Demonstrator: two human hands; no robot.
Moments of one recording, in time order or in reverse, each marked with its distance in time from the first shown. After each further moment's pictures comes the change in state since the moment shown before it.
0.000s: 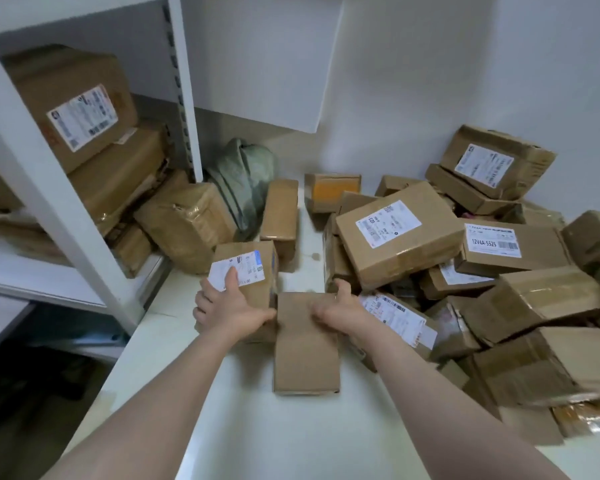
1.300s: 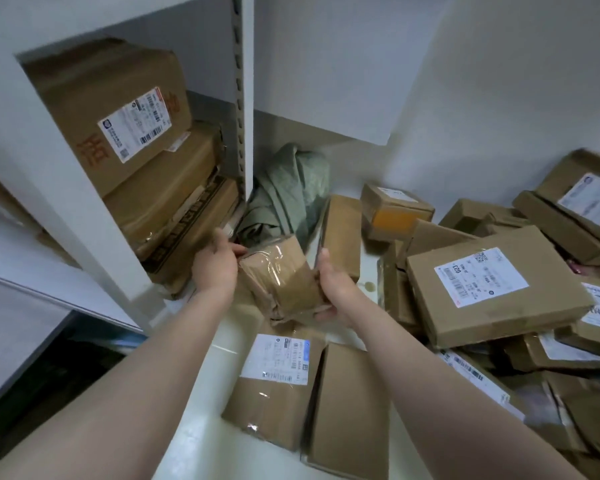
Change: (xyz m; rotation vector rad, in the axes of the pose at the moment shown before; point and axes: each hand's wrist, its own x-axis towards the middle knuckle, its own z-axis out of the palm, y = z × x) left_hand 0.135 -0.014 -0.102 -0.891 0.250 -0.124; right_hand 0.083 -0.147 0.062 0.178 -0.162 0.005
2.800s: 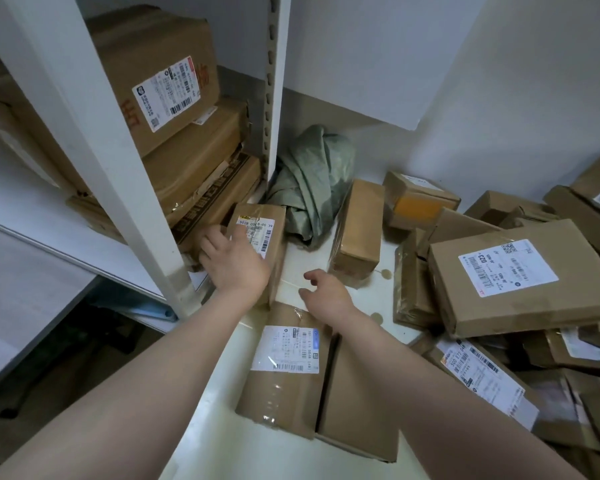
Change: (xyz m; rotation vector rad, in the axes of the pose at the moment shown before) left_hand -0.029 -0.025 -0.008 0.834 0.166 0.295; right_hand -0.004 0.039 0.046 -0.550 0.013 -0.276
